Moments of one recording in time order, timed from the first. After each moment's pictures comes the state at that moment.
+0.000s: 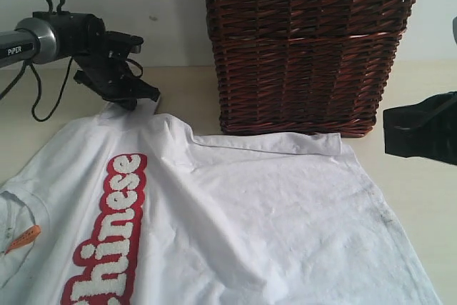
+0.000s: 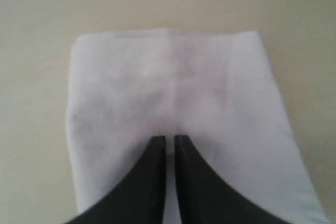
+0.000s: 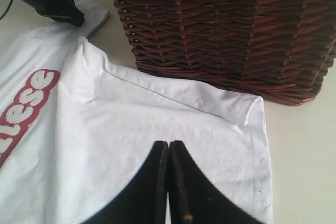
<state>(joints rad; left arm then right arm) -0.22 2.55 -2.12 -0.04 0.80 0.15 0.32 0.95 -0.52 0.57 0.28 -0.43</state>
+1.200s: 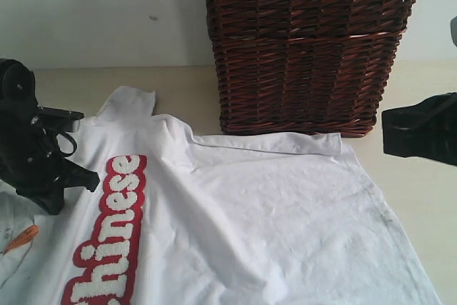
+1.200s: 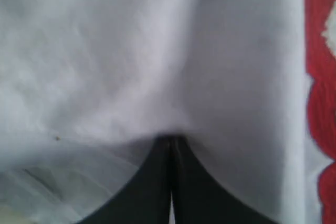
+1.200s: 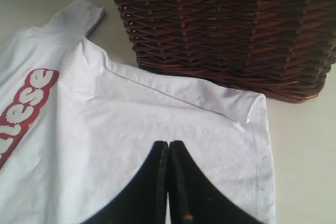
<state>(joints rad) -0.20 1.99 -1.10 0.01 0.77 -0.01 0.32 0.95 -0.52 0.58 0.28 -0.44</state>
